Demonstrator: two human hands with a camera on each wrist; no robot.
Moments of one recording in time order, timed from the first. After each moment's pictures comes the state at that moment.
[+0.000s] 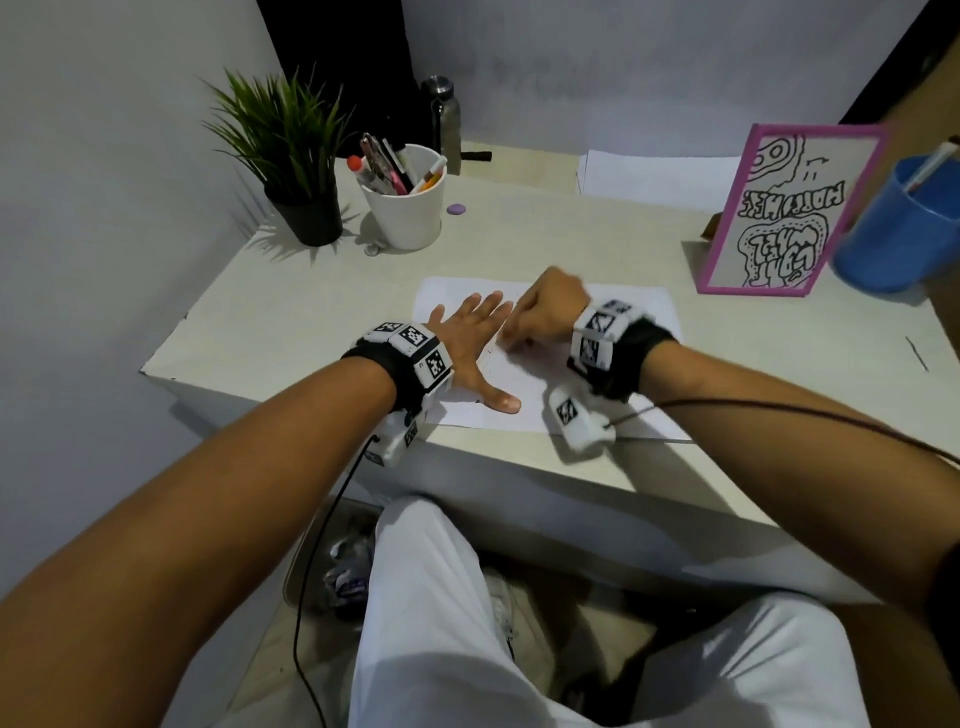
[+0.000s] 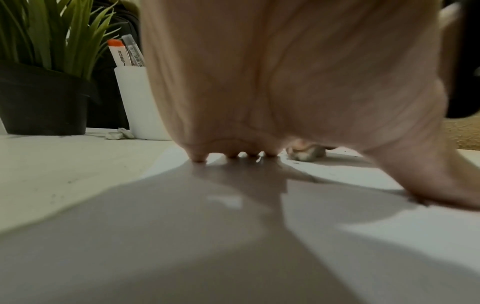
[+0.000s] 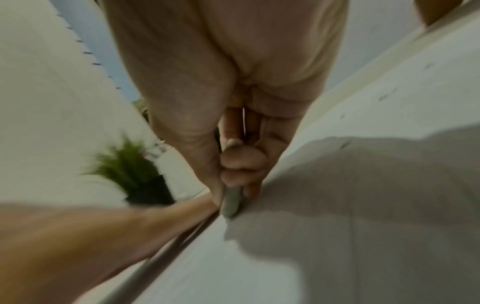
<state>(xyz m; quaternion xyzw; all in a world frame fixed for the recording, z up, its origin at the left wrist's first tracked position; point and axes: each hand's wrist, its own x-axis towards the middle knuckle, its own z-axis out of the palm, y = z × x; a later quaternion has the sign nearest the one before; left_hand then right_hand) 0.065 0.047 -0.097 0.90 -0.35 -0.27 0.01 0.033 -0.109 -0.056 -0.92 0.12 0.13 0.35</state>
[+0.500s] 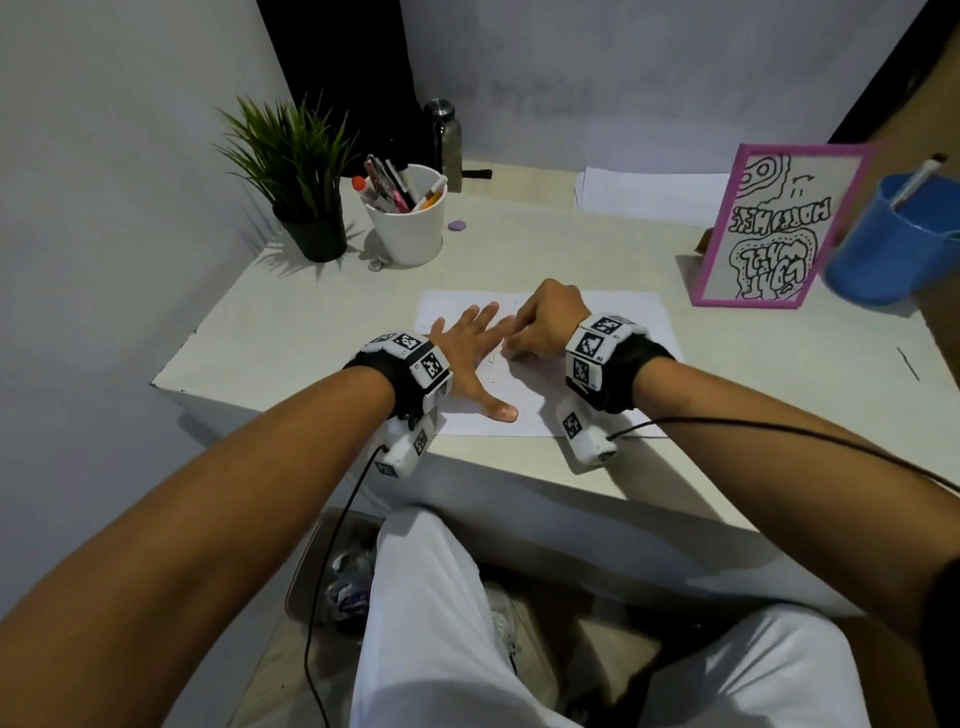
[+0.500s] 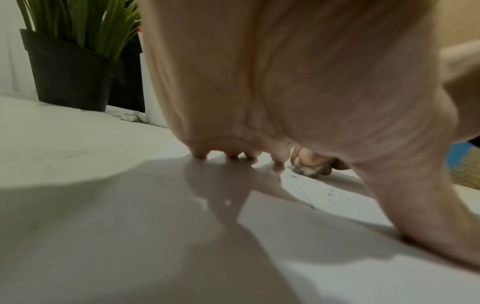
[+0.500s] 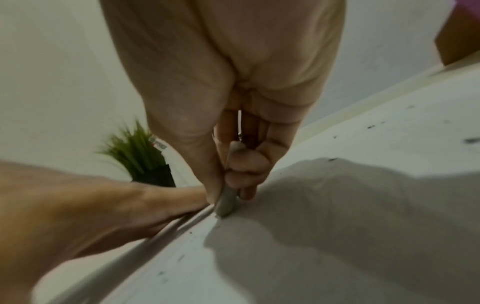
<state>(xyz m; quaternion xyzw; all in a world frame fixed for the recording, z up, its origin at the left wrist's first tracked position) 0.065 0.044 -0.094 0.90 -0.33 -0.27 0.00 0.037 -0.112 -0.068 -0.94 0.08 0.09 0.31</state>
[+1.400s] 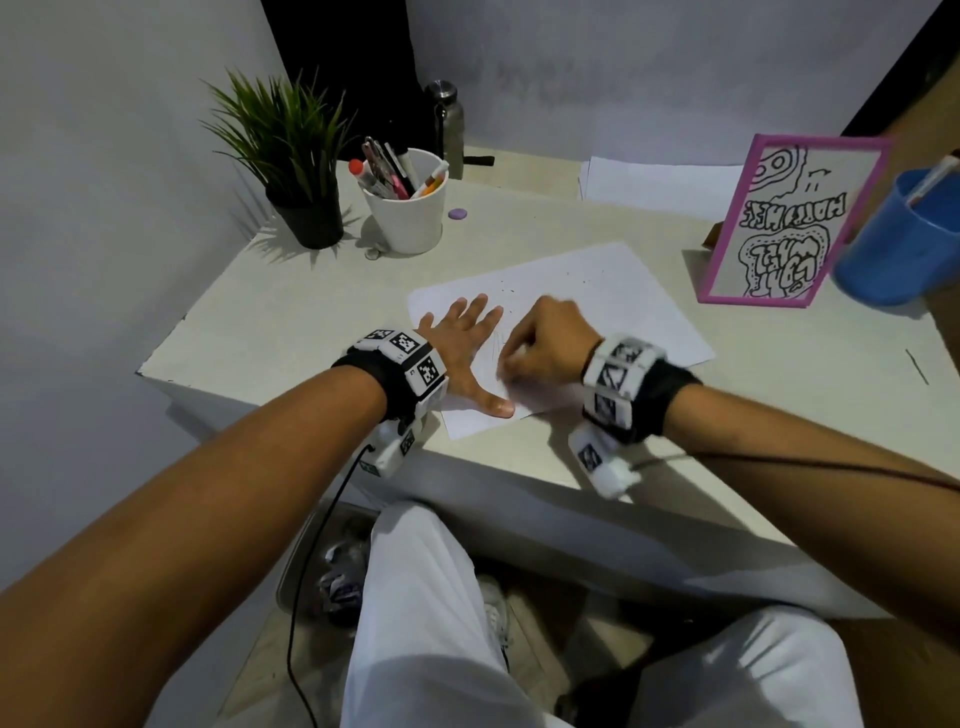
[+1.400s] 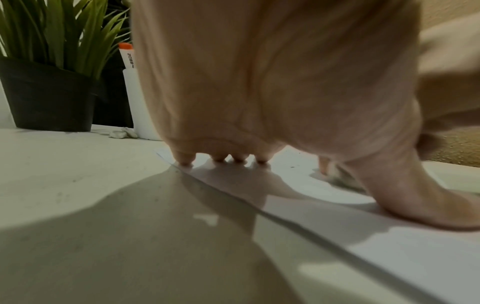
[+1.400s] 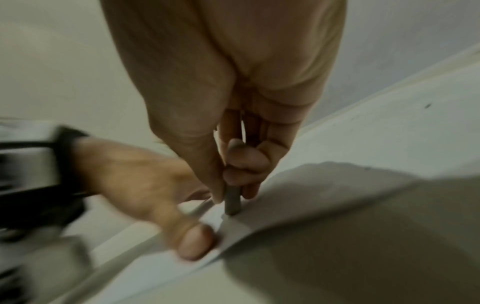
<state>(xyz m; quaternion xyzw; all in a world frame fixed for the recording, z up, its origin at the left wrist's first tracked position) 0.064 0.051 -0.099 0.91 -0.31 -0.26 -0.02 0.016 -0.115 -0.072 -0.95 -0.01 0.10 0.29</state>
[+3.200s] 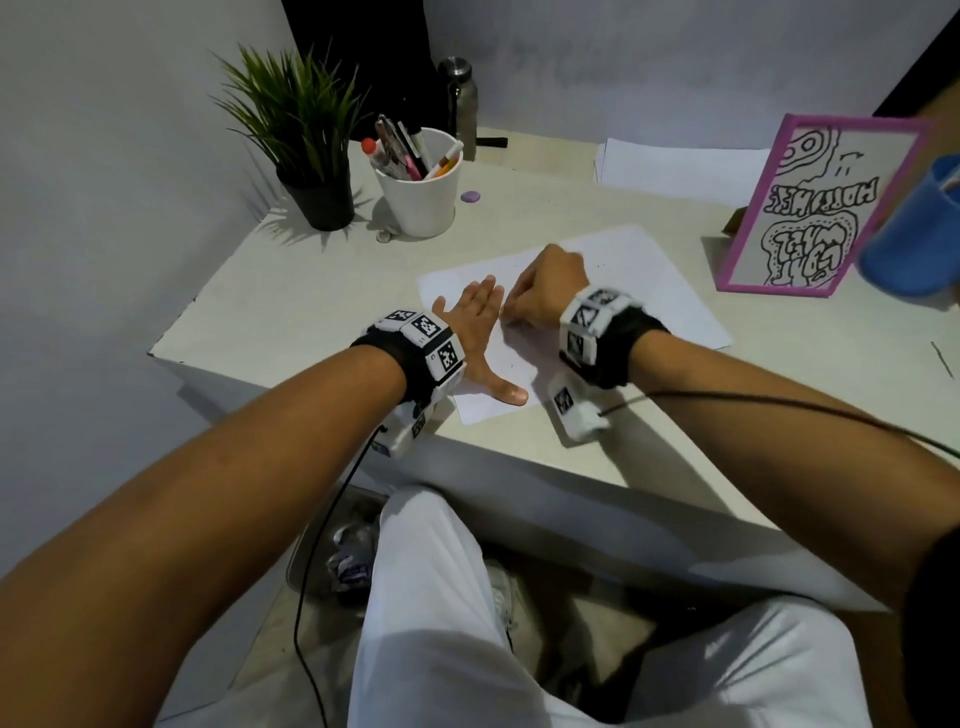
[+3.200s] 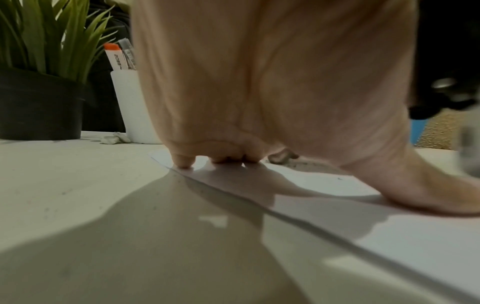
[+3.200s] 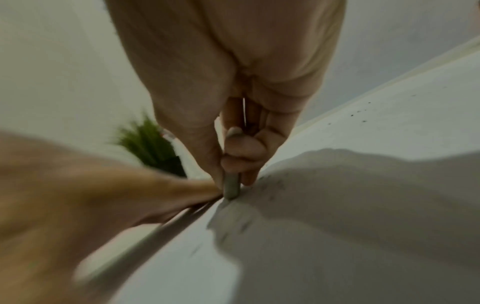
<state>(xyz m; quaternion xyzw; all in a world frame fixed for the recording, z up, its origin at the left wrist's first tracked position) 0.067 0.052 -0.101 0.91 -0.30 -0.27 -0.02 0.056 -0.097 -0.064 -0.94 0.10 0.06 0.32</state>
